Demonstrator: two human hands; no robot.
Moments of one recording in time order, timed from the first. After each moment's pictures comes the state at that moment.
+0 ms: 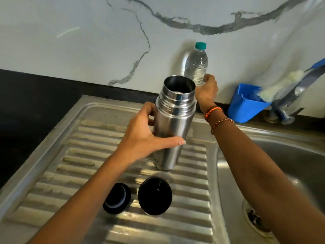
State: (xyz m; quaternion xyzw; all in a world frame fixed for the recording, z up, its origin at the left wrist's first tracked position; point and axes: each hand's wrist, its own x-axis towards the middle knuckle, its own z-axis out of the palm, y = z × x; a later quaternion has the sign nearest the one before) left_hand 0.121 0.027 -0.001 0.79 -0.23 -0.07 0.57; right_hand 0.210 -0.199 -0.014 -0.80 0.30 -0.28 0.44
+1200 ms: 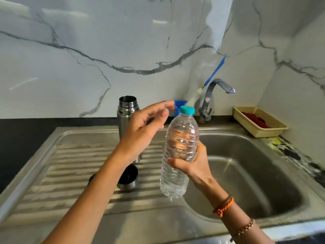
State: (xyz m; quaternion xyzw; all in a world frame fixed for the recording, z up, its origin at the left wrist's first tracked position) left_hand 0.015 0.021 0.083 0.61 -0.46 -0.09 0.64; right_hand -0.074 -0.102 0.010 -0.70 0.03 -0.31 0.64
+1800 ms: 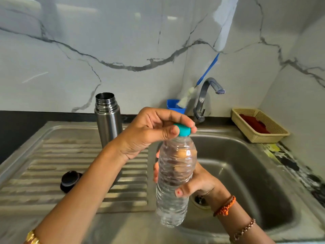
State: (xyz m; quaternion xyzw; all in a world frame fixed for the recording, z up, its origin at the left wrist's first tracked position) left_hand -0.023 -0.036 0.094 0.46 -0.54 -0.29 0.64; right_hand -0.111 -0.167 0.013 -0.64 -0.20 0.04 0.74
